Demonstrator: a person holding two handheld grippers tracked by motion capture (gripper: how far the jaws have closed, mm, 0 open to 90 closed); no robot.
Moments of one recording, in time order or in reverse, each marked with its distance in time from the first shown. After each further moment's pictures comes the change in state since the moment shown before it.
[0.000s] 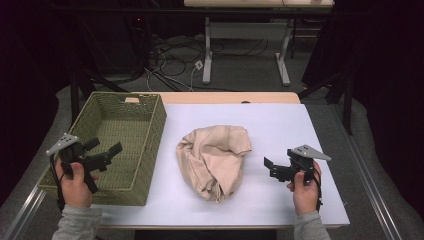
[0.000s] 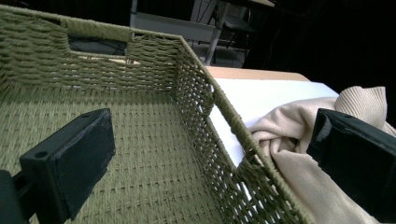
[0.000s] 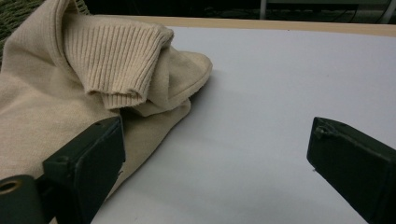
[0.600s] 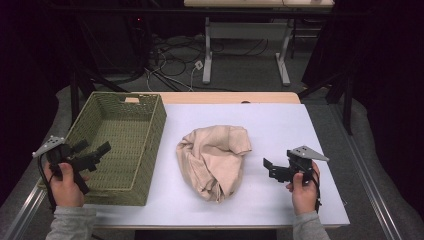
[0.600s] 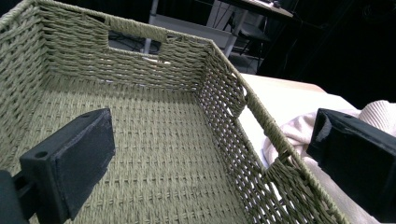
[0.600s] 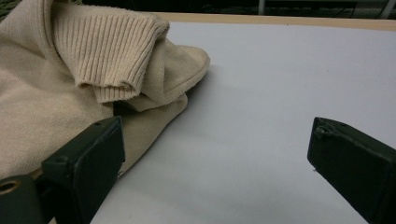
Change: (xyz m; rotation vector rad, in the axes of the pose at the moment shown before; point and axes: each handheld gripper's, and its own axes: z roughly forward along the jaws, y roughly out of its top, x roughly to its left) left arm 0.024 -0.002 -0.013 -0.022 0.054 -0.053; right arm -0.001 -0.005 0.004 0.009 -0.004 0.004
